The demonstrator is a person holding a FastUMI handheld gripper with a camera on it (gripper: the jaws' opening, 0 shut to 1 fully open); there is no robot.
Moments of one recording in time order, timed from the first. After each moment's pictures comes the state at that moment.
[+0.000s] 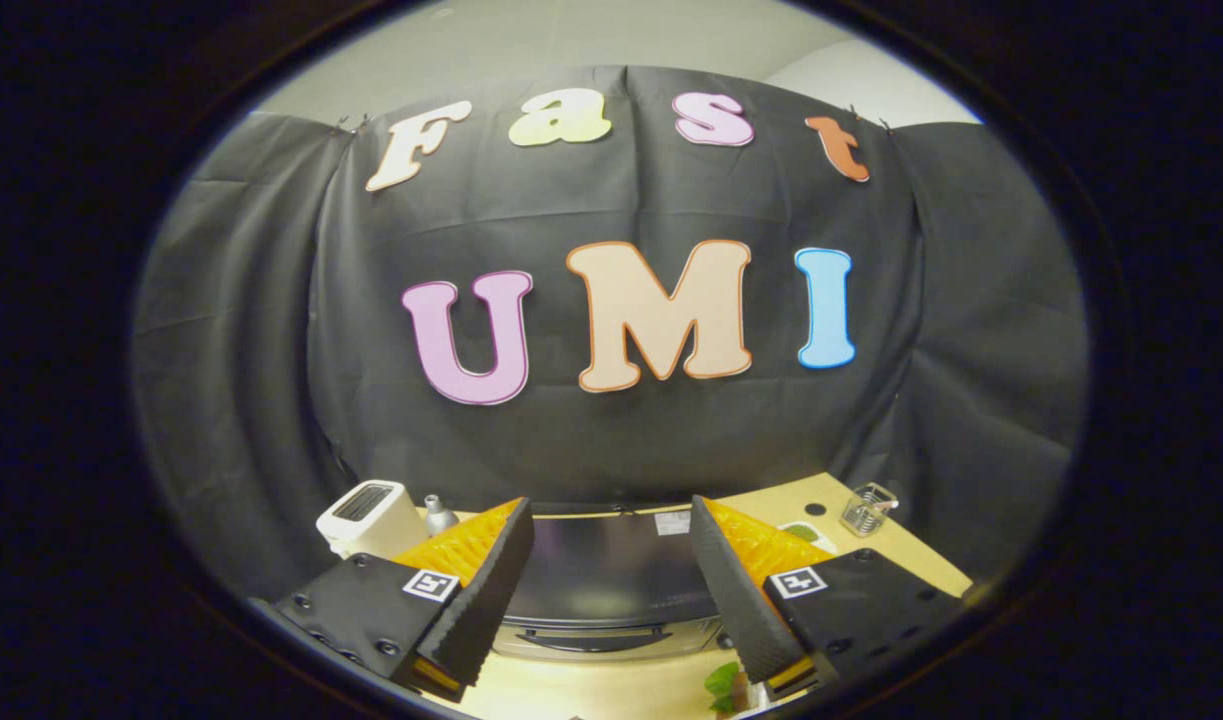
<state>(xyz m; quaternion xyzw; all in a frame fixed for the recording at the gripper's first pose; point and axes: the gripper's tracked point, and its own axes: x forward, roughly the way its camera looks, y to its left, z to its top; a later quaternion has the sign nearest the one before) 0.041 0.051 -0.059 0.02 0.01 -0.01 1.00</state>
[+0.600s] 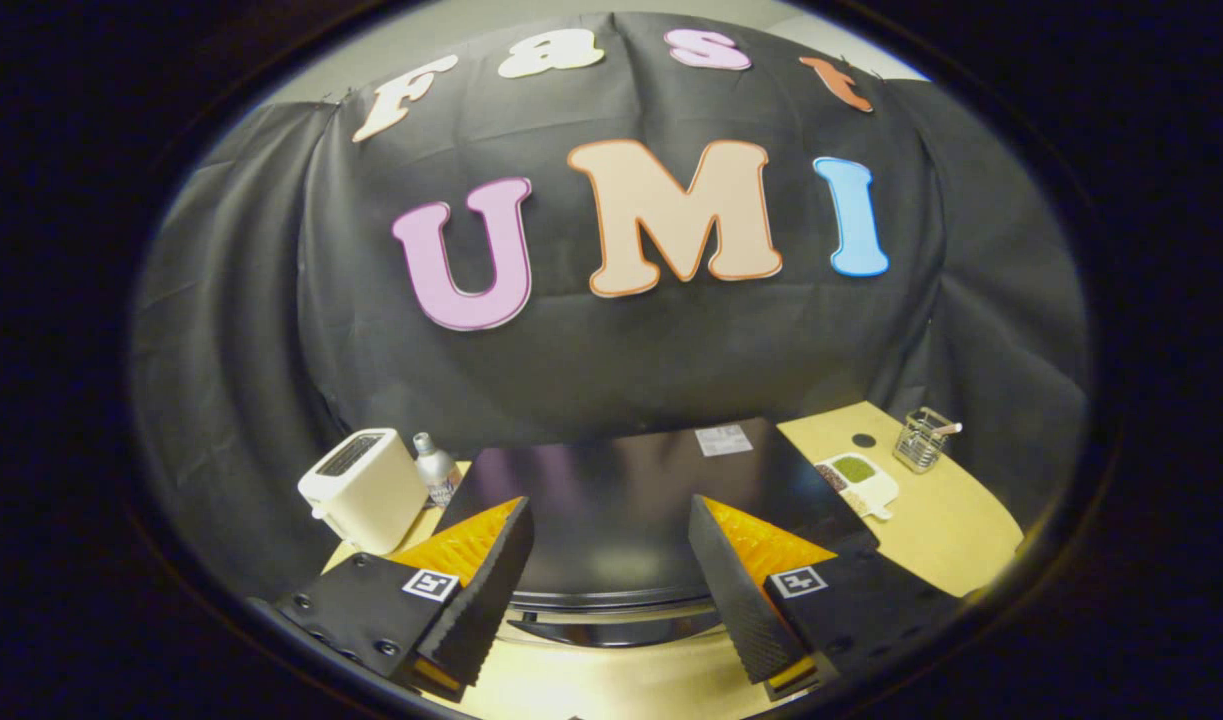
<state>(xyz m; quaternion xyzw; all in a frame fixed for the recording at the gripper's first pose) 0.102 0.073 -0.180 0.04 0.10 0.01 0.99</state>
